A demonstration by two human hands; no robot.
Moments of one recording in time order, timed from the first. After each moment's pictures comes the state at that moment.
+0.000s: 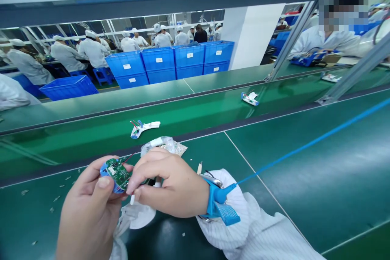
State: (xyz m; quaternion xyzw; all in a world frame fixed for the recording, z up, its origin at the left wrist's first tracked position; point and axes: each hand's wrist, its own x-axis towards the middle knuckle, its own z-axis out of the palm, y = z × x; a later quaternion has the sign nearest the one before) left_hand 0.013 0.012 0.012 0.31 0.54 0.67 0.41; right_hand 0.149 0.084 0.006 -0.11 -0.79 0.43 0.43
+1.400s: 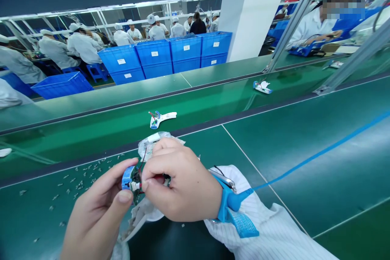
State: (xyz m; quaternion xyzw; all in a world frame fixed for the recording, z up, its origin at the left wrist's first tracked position) left_hand 0.010 -0.003 0.005 0.55 0.57 0.51 0.34; right_hand 0.167 0.072 0.023 -0.18 -0.82 0.33 0.44
